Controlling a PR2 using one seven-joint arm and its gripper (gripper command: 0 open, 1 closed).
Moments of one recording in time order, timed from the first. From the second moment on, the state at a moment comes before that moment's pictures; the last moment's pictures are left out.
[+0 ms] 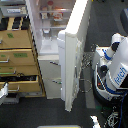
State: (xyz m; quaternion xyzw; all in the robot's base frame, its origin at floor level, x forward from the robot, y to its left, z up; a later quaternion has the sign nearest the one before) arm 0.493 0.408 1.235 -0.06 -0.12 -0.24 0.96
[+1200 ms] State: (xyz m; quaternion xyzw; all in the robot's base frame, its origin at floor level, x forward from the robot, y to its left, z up) arm 0.787 0.110 1.125 0.10 -0.06 -0.36 0.92
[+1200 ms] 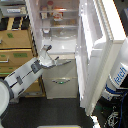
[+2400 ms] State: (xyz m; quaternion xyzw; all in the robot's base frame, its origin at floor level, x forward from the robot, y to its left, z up) arm 0.345 -0.395 1.371 -0.10 -0.25 -0.68 0.68
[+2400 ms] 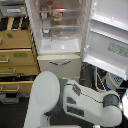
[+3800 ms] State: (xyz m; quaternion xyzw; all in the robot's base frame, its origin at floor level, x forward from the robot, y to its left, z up) arm 0.551 0.036 1.102 -0.07 -0.14 -0.49 0.86
